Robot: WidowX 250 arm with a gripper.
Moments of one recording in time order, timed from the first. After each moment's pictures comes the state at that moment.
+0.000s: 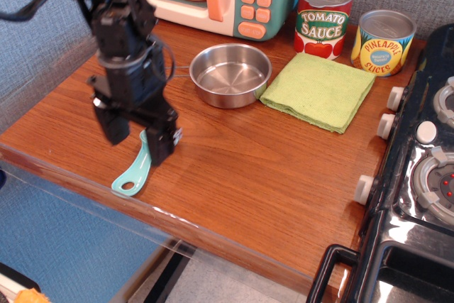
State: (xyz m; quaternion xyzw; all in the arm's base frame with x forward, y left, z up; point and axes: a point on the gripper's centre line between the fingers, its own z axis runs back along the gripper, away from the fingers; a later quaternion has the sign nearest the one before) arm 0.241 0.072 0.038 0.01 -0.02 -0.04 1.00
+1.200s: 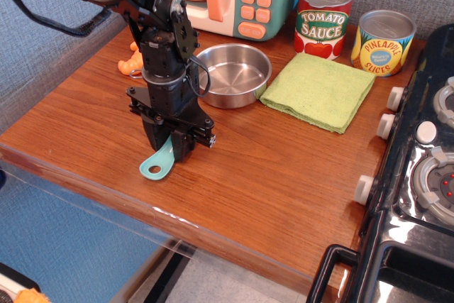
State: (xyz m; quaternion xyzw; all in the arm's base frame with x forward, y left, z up) arm 0.272 0.058 0.004 0.03 -0.02 -0.03 1.00
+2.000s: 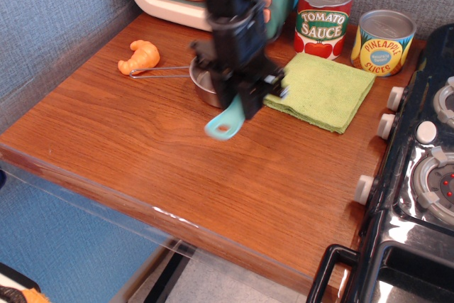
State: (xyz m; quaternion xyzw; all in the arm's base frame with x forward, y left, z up) arm 0.323 -0.011 0.068 -0.04 -0.08 -0.07 0.99
